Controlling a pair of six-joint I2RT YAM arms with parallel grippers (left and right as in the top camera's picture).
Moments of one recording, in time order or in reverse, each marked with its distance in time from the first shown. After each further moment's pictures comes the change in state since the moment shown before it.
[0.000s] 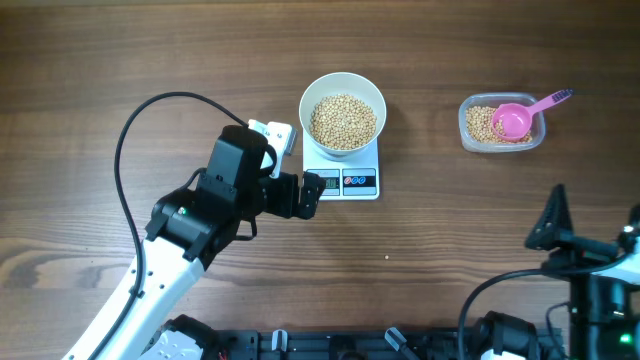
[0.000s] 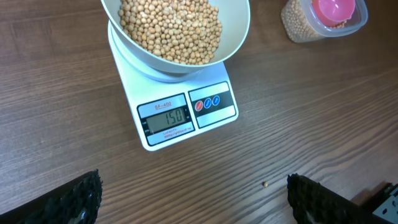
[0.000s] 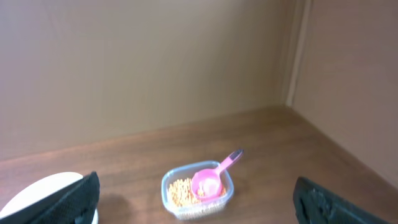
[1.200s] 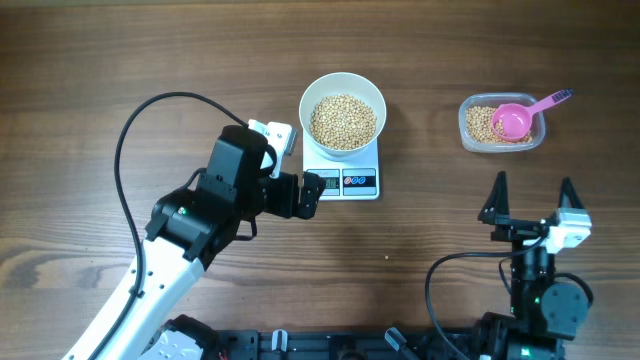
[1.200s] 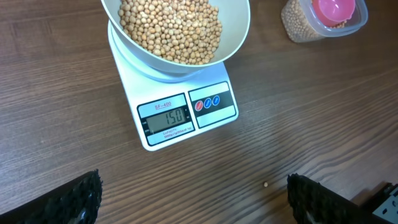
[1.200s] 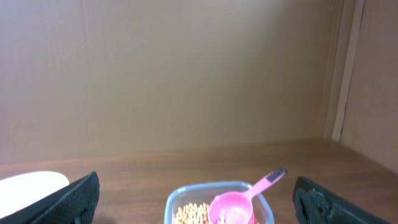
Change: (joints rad) left arm 0.000 0.000 0.000 0.000 0.000 0.000; right arm 0.087 -0.272 -0.868 0.864 -0.036 0.000
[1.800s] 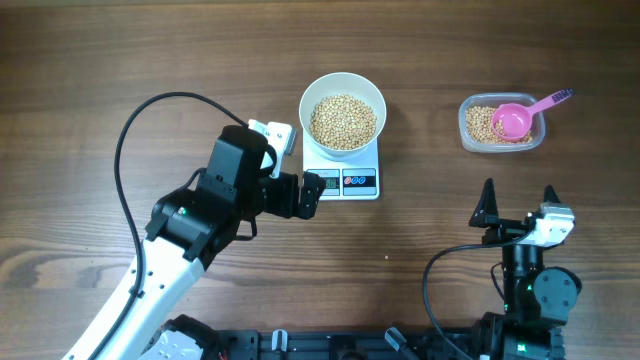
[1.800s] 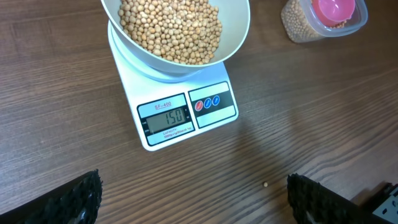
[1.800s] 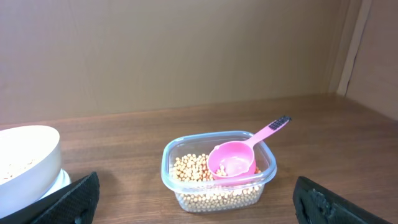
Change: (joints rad) left arm 0.000 0.000 0.000 0.000 0.000 0.000; right arm 0.000 -0.002 -0.043 -0.131 -0.001 -0.007
